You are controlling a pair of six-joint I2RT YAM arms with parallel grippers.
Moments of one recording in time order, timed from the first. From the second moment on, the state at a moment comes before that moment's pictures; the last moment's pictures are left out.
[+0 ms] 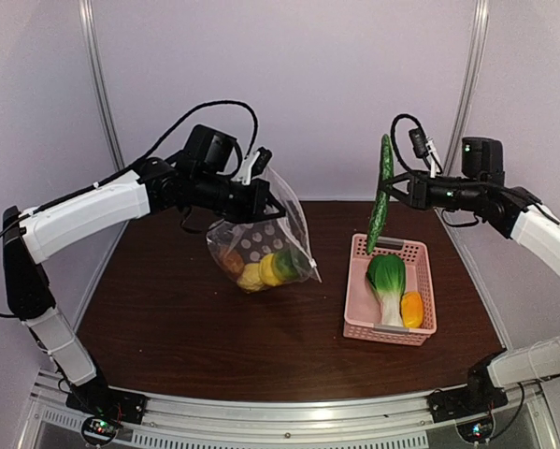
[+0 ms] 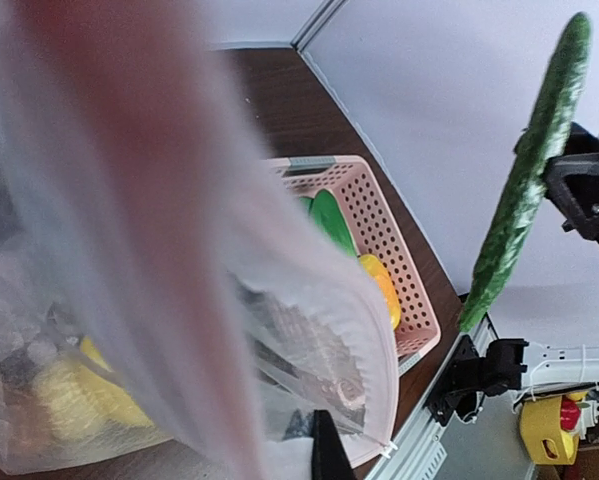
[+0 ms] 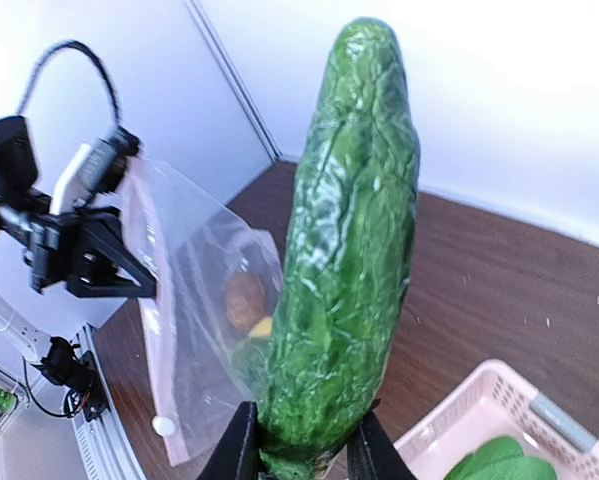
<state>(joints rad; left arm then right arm) -0.81 1.67 1.61 -0.51 0.30 -0.53 0.31 1.20 1.14 -0.31 -0.58 0.21</state>
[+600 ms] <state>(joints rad) -0.82 1.80 1.71 -0.46 0.40 -0.62 0.51 1.31 1.30 0.03 -0.65 0.24</state>
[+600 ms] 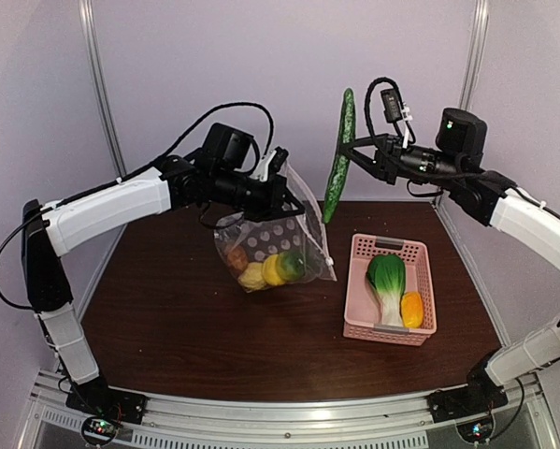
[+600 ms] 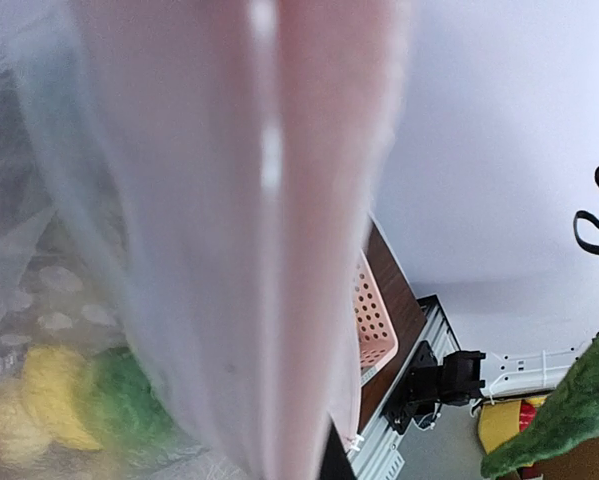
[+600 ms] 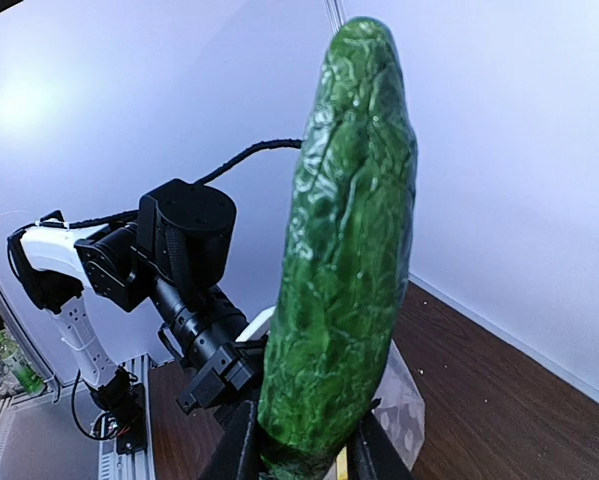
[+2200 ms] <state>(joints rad) -0.81 1.79 1.81 -0.47 0.42 -0.65 0.56 1.31 1.34 -0.17 -0.46 -0.08</state>
